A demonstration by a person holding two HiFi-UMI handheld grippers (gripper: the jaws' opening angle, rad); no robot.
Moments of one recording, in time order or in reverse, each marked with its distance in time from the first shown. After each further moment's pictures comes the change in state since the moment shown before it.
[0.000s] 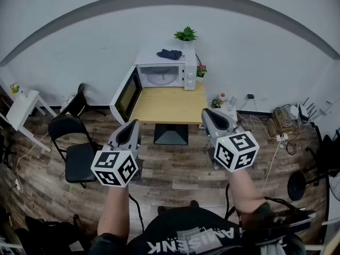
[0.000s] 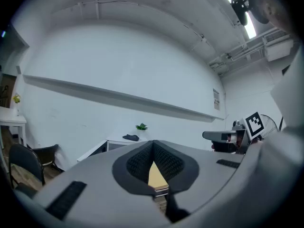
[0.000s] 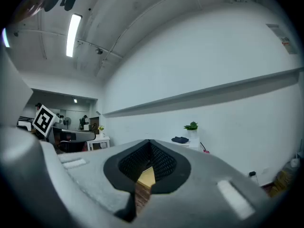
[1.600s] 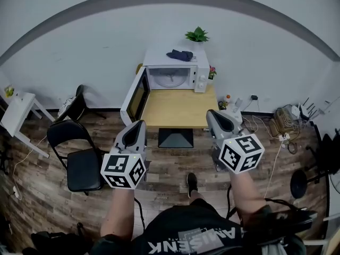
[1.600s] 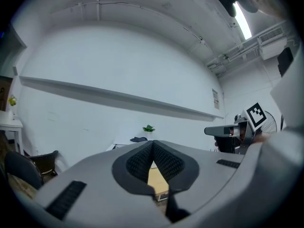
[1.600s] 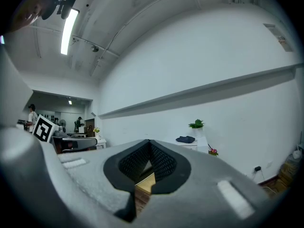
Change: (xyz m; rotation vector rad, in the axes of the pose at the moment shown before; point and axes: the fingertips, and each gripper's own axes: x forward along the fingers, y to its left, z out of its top) left arm 0.019 0.100 -0.010 0.032 -0.032 -0.021; right arm 0.085 0.043 -0.014 0.034 -0.012 -0.043
